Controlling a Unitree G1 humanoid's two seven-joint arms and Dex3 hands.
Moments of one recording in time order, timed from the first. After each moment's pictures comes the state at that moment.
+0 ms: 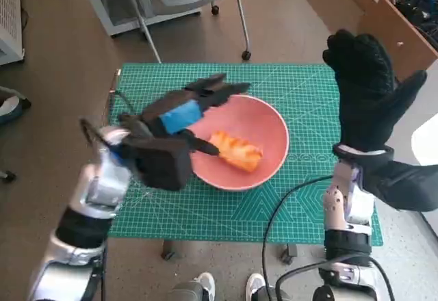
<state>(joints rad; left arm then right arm) -0.64 0.51 -0.16 0.04 0.33 0.00 -0.53 -0.61 -0.05 -0.23 0.39 0.39 -0.53 0.36</state>
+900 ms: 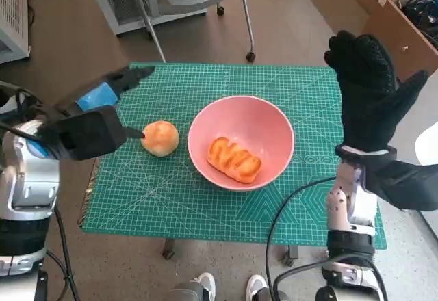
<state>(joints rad) -0.59 0.72 -0.09 0.08 0.35 0.24 -0.64 -0.61 -0.07 -0.24 0.39 0.39 -0.51 0.37</state>
